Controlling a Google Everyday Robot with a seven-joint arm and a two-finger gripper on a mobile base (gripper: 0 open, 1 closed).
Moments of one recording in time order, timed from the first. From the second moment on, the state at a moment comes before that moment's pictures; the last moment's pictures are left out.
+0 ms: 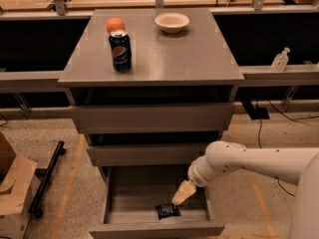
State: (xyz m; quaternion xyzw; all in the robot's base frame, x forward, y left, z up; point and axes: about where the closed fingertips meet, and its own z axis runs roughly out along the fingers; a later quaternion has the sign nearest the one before) arm 0.534 -0.105 0.458 -0.48 0.85 0.15 0.17
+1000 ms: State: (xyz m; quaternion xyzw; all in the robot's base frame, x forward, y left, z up) arm 0.581 -0.085 0.374 -0.52 0.83 0.13 0.17
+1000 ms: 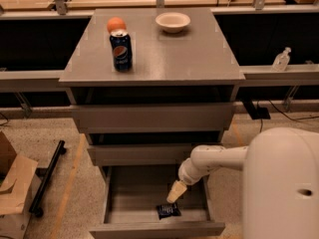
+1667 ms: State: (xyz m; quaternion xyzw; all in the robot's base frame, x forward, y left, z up) arm 0.579 -0.078 0.366 -0.53 0.82 0.13 0.16
